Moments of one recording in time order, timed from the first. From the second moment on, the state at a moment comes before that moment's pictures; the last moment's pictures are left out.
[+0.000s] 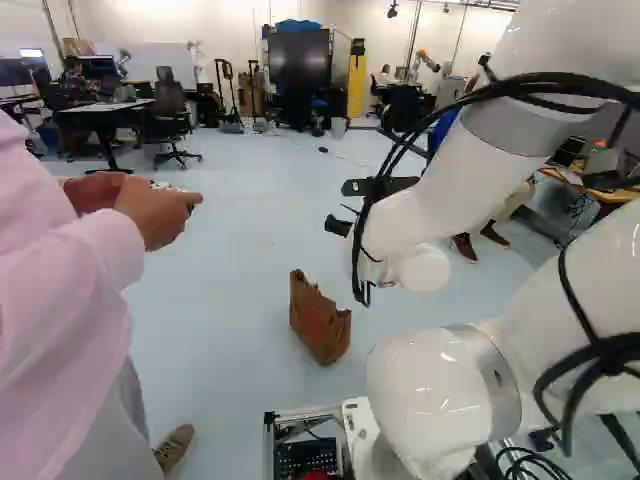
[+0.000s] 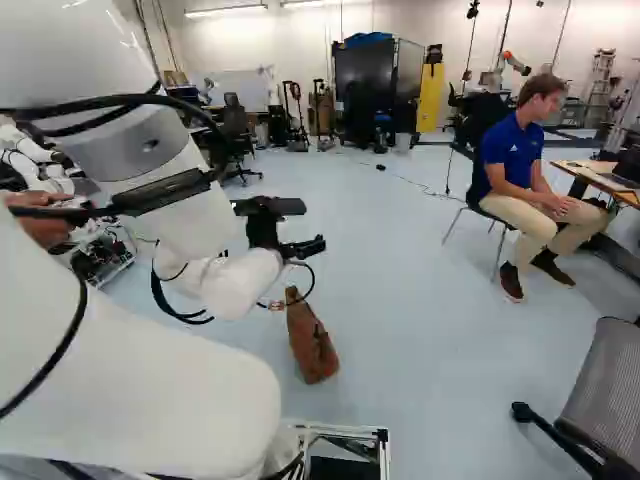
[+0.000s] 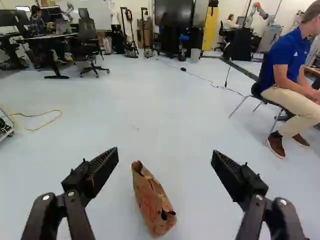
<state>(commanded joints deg) 0.0 16.0 -5.0 0.0 50.0 0.0</state>
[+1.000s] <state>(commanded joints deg) 2.0 5.7 -14.2 0.0 50.0 0.0</state>
